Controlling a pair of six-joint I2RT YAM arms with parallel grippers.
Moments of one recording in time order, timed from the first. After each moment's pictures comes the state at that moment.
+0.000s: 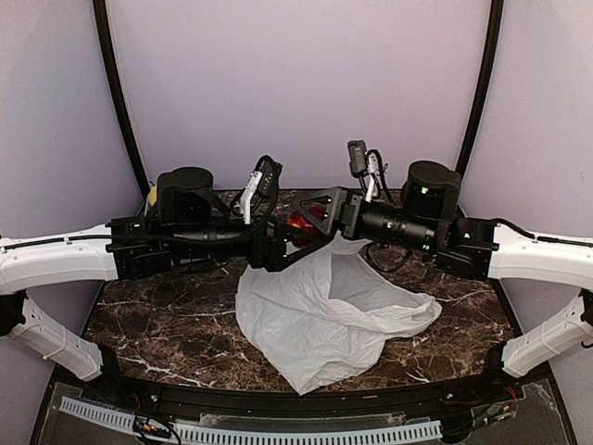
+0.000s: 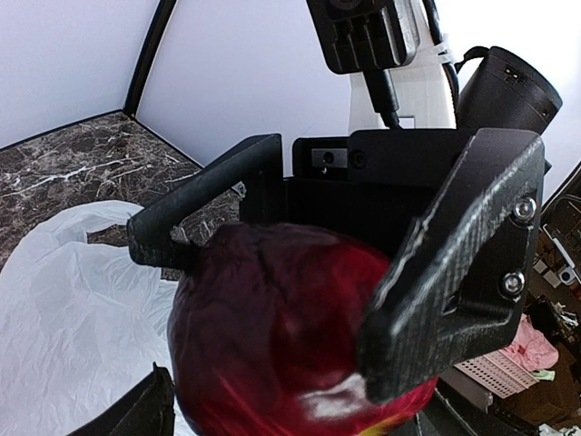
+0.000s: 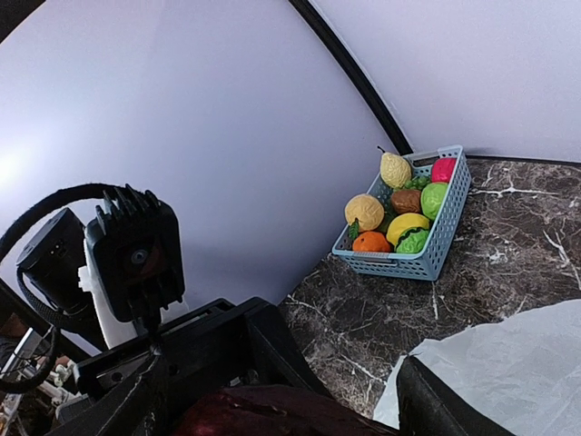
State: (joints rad) left arm -1.05 1.31 1.09 0.01 0.24 -0.46; right arm 1.05 1.28 1.04 0.21 -0.10 0.65
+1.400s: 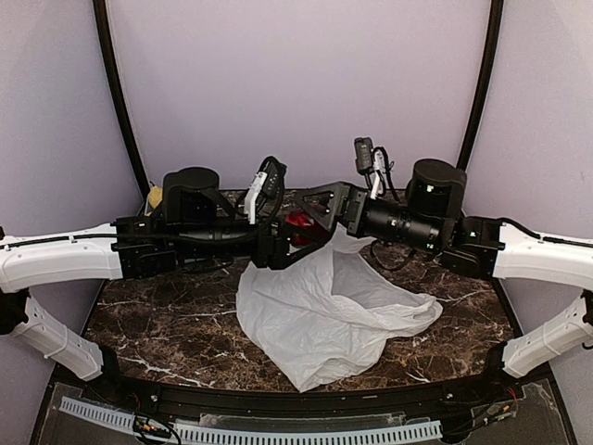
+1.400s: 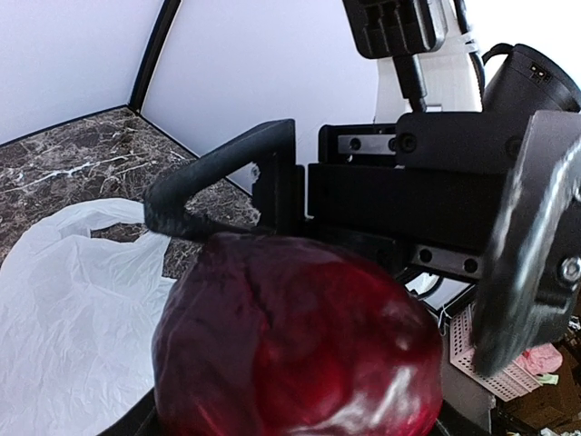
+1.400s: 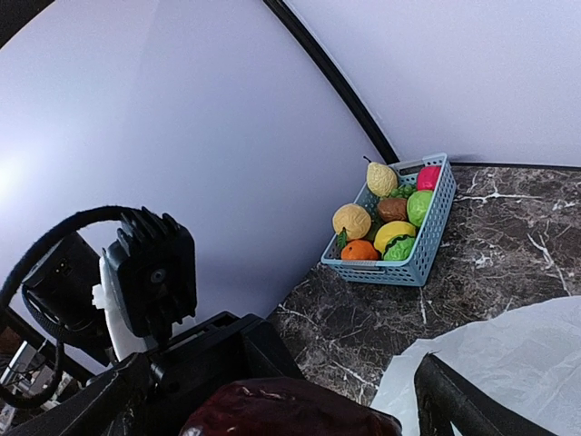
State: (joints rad) left arm -1.06 1.34 1.11 0.01 0.22 -0.47; right arm 1.05 1.26 1.04 0.18 -0.05 0.66
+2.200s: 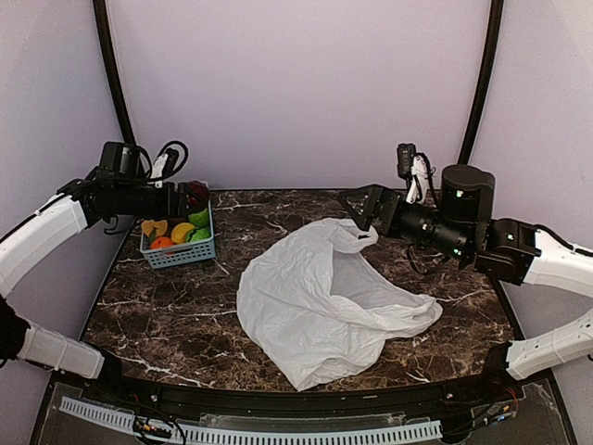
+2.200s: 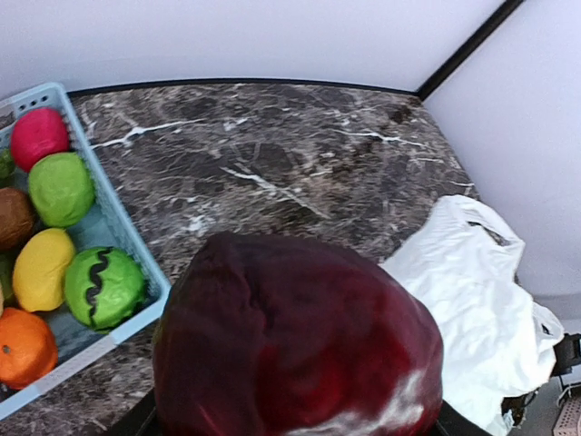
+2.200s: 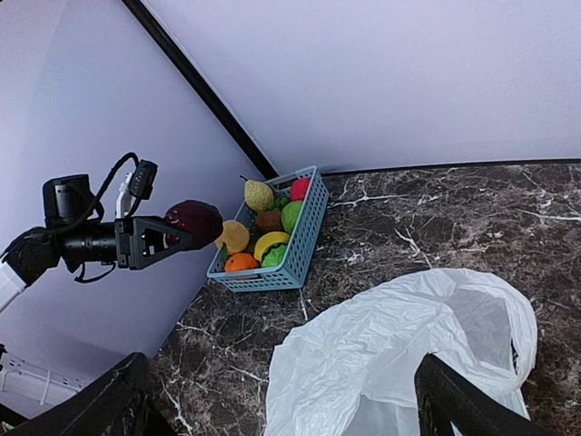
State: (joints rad) left arm -0.30 1.23 1.15 -0.53 0.37 -0.27; right arm 1.01 1.07 0.98 -0.08 0.23 0.62
